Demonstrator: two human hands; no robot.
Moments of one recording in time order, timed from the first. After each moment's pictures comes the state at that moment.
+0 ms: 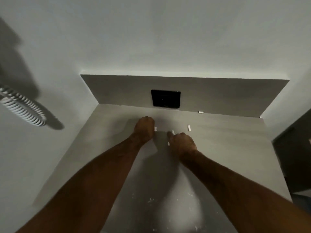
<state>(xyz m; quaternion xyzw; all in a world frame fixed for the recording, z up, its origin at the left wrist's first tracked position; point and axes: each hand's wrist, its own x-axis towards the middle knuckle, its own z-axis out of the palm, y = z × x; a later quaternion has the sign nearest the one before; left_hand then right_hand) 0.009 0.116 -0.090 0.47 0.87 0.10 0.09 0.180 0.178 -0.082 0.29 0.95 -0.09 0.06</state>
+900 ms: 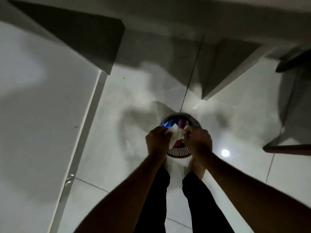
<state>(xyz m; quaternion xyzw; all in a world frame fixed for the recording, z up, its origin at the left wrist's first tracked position) 0.493 -0.154 -0.448 0.07 0.92 0.27 0.29 0.576 -0.046 -0.452 0.44 0.81 -0.33 0.19</state>
